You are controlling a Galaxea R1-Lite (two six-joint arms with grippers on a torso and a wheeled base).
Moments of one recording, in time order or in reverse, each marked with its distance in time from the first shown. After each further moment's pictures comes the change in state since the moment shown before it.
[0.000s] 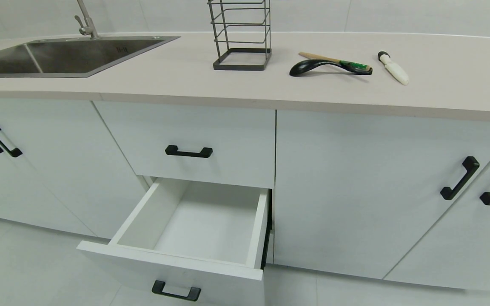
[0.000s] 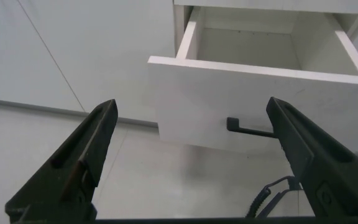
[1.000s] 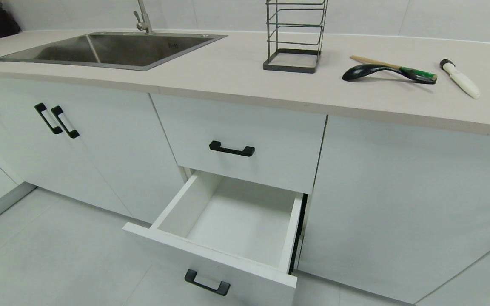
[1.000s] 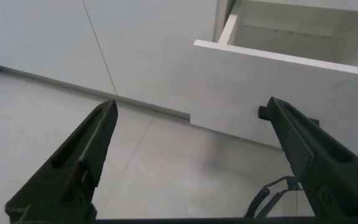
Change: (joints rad) left arm 0.001 0.000 0.000 -0.001 0.001 -0.005; right arm 0.000 0.000 0.000 0.000 0.000 0.004
